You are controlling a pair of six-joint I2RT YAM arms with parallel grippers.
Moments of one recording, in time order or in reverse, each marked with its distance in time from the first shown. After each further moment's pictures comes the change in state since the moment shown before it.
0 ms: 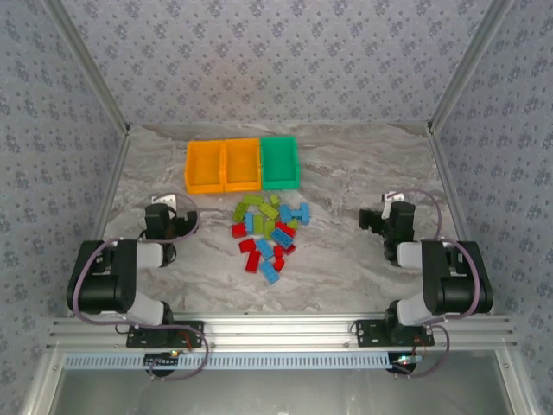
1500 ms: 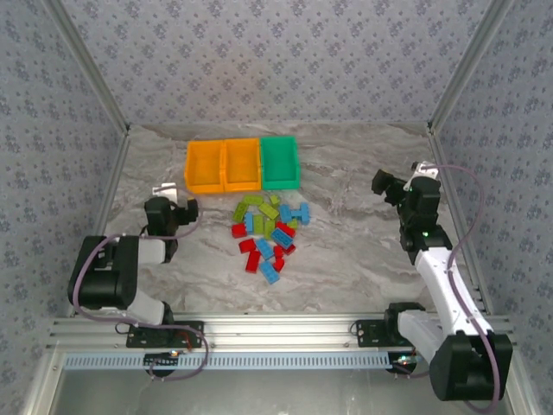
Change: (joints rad) left arm -0.043 0.003 0.046 0.097 -0.074 0.048; right arm 0.049 -0.528 0.340 -0.670 0.054 0.337
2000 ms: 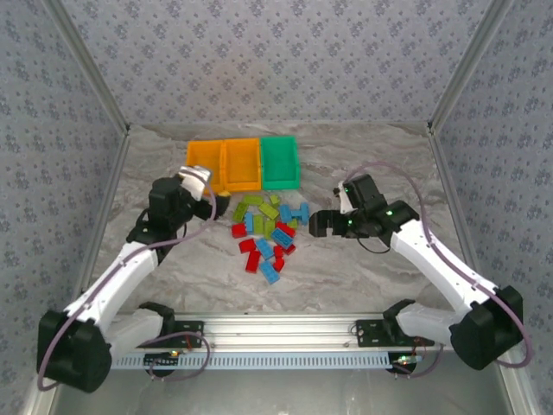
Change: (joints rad) left arm -0.338 -0.496 0.309 -0.768 0.293 0.180; right arm 0.492 0.243 0.283 -0.686 -0.278 0.082
